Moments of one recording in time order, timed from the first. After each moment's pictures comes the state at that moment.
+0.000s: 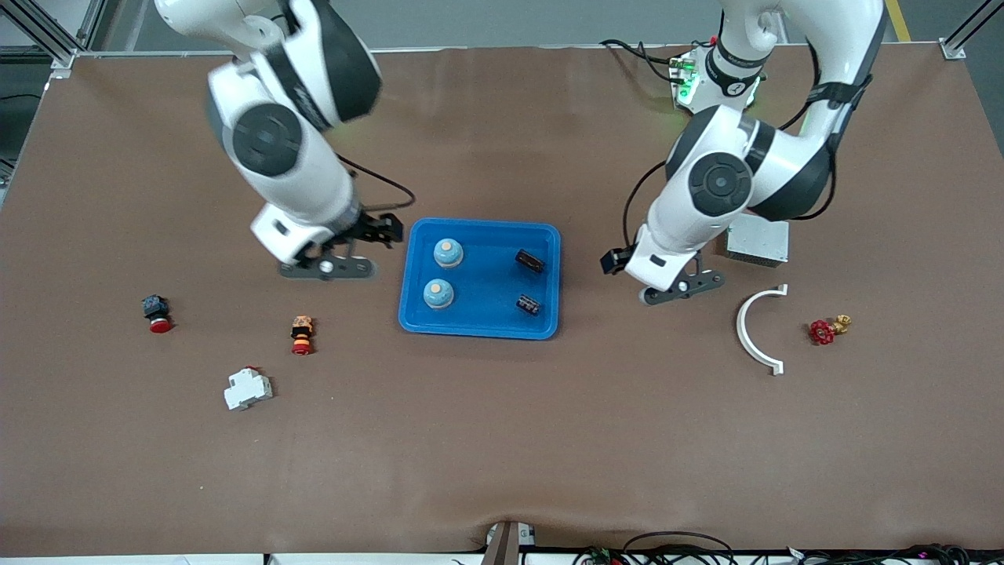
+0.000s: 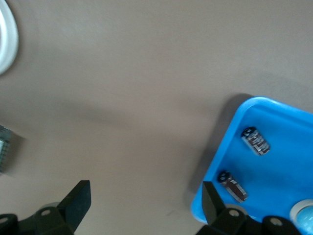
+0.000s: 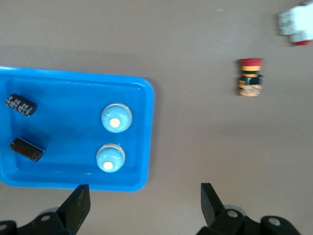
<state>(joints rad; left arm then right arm) -0.24 0.31 -0.30 -1.83 0.00 2.05 -0.83 0.66 0.34 -0.14 -1.56 0.07 1.75 0.47</state>
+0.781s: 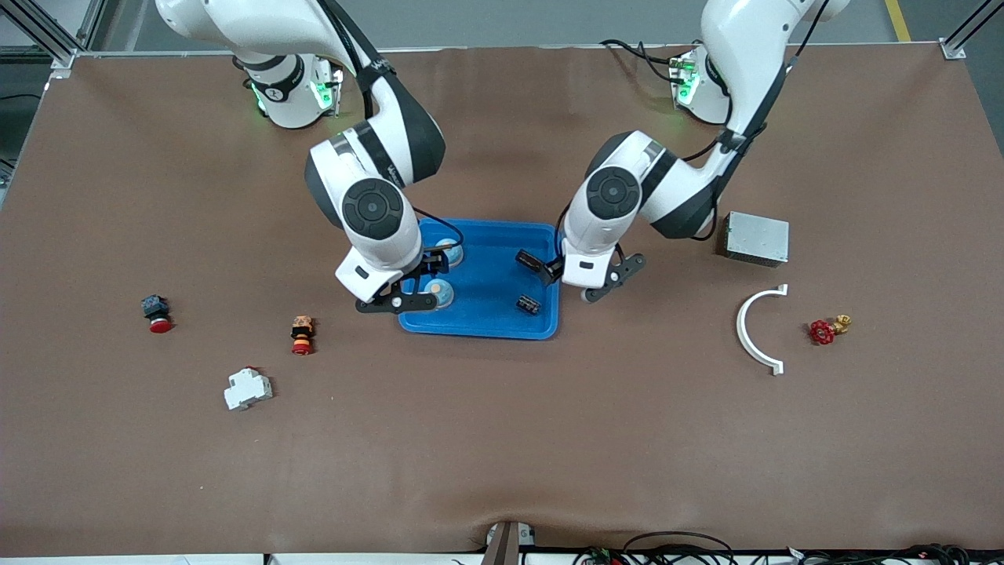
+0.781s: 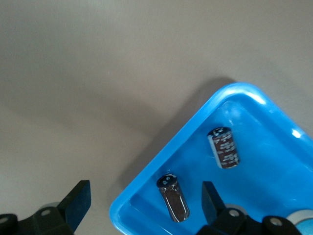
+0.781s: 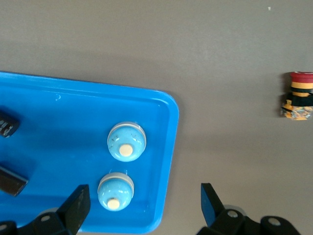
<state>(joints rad) -0.41 0.49 -0.30 -1.83 0.03 2.24 -1.34 0.70 0.51 -0.15 -1.55 0.08 1.90 0.47</state>
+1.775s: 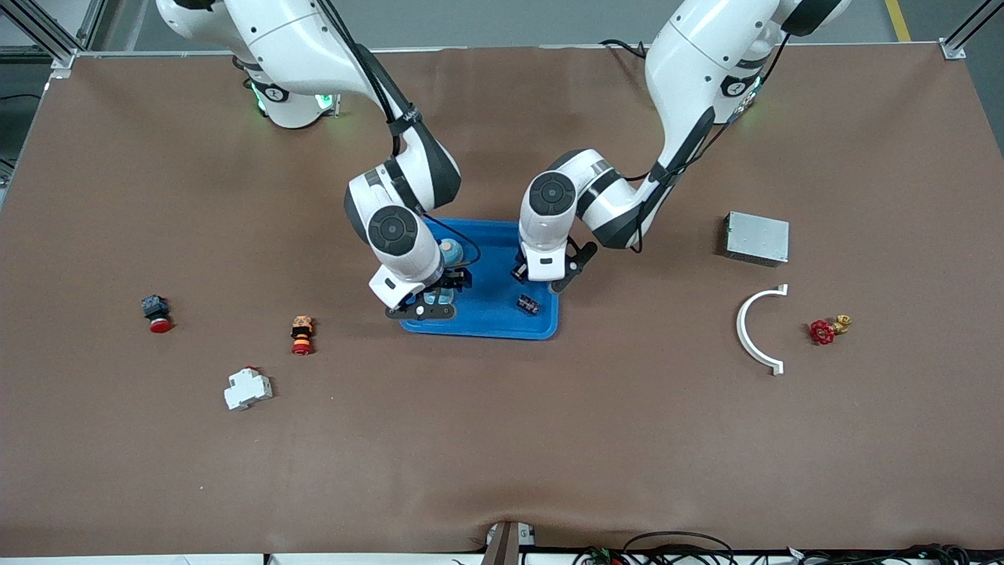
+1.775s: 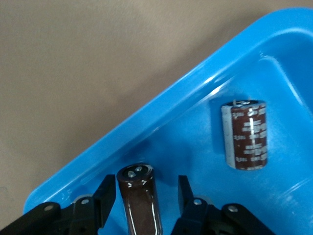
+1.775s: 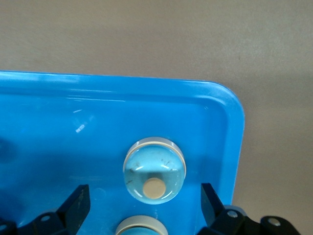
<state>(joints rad) -0.52 0.67 -0.29 -1.81 0.16 2.43 -1.74 0.74 0.60 -0.15 -1.75 0.22 2.27 0.48</state>
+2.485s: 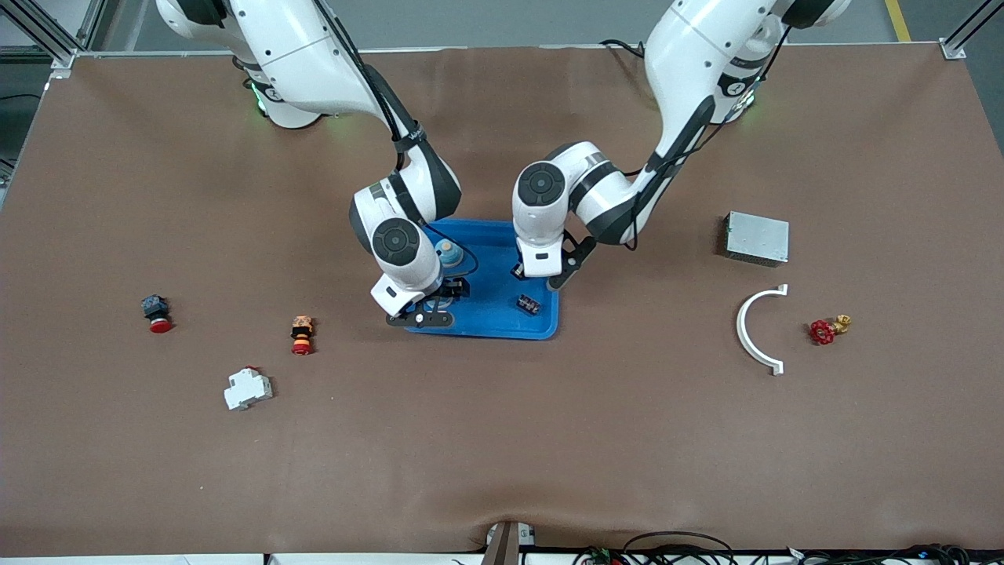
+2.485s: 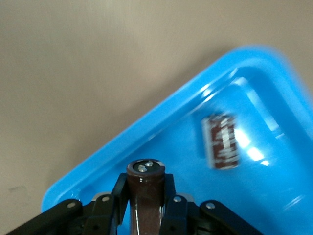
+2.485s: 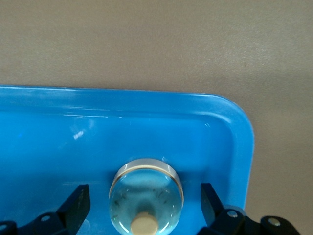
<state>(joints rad) -0.52 0.60 -0.28 -1.77 0.22 2.33 -1.78 0.74 0.66 -0.15 -1.75 0.22 2.34 0.48</state>
